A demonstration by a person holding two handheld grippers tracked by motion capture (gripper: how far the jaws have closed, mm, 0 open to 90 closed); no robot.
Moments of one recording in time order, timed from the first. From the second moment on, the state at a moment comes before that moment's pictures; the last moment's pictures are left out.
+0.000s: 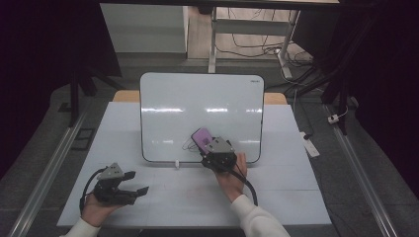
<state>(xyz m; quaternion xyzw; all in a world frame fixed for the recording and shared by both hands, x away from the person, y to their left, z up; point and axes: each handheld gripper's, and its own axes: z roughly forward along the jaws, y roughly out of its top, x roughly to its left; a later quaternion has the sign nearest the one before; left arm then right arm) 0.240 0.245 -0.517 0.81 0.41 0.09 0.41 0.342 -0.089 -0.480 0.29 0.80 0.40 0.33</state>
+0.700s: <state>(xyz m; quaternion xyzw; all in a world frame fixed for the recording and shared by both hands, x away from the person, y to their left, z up) 0.239 0.246 -0.516 0.81 0.41 0.09 0.41 0.349 -0.098 -0.472 0.31 0.78 0.41 0.35</state>
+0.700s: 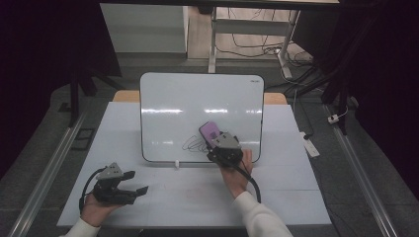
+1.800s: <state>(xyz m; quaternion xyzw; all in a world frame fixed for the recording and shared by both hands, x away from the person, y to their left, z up) 0.239 0.250 -0.515 0.80 0.41 0.09 0.42 0.358 -0.096 -0.462 0.32 0.78 0.43 0.32</state>
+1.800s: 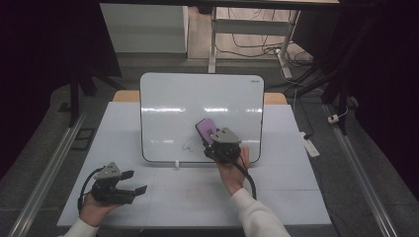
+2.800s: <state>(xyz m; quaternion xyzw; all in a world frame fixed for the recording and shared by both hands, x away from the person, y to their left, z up) 0.239 0.250 -0.515 0.80 0.41 0.09 0.42 0.336 -0.029 -0.492 0.24 0.84 0.41 0.27</state>
